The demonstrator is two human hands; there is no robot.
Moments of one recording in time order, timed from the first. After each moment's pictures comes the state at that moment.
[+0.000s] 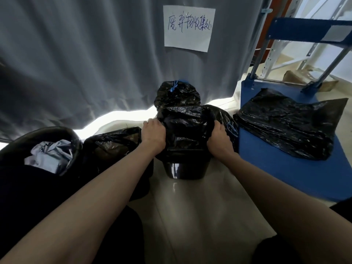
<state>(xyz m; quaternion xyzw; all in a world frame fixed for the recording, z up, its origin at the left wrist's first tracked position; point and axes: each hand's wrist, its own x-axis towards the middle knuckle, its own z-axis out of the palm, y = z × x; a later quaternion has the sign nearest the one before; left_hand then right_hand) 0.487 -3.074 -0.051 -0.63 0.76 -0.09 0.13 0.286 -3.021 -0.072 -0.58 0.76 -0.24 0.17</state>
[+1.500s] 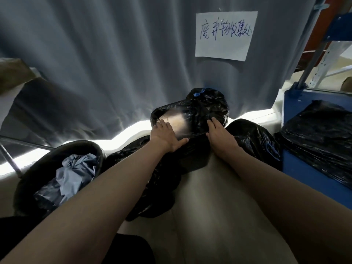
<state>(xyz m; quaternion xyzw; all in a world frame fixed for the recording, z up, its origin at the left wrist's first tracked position) 0.529 -3.150 -0.040 -0.67 0.71 -0.02 0.20 0.332 -3.143 -0.080 -0.78 0.61 -0.13 0.05</state>
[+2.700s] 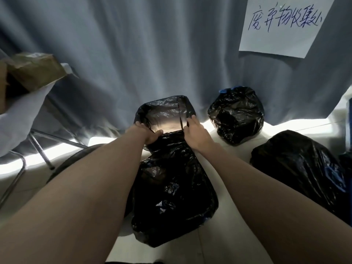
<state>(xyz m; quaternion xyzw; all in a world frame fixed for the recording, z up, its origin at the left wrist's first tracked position) 0.705 -3.226 -0.038 -0.77 0.57 0.06 0.29 0.514 -3.226 -0.080 -0.79 0.55 -0.18 0.20</state>
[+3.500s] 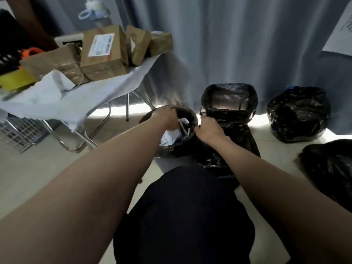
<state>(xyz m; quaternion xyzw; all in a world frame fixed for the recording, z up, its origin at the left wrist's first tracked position) 0.759 -3.002 0.037 -0.82 0.56 0.01 0.14 0.614 -3.050 -0.018 -0.82 0.49 -0.14 0.24</state>
